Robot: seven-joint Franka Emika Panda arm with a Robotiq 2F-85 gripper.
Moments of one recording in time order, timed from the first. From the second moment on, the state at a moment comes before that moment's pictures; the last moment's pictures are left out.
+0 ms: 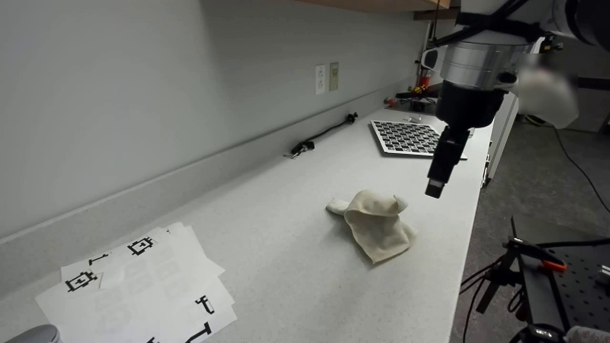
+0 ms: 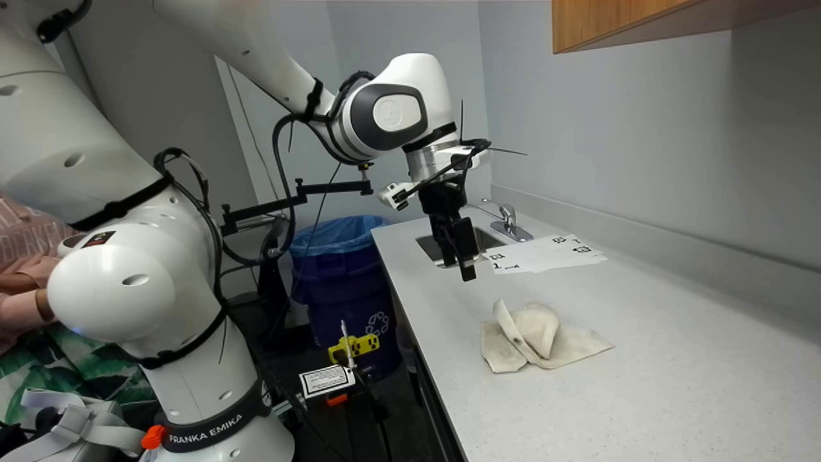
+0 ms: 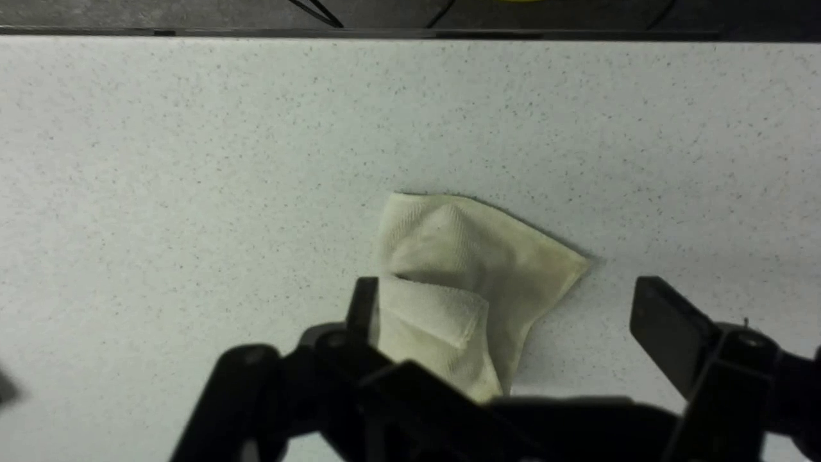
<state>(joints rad) 0.01 -0.35 0.16 -2.69 -0.09 2.40 0.30</state>
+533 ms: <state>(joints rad) -0.01 -0.15 0.11 -2.68 -0.17 2.66 0.27</state>
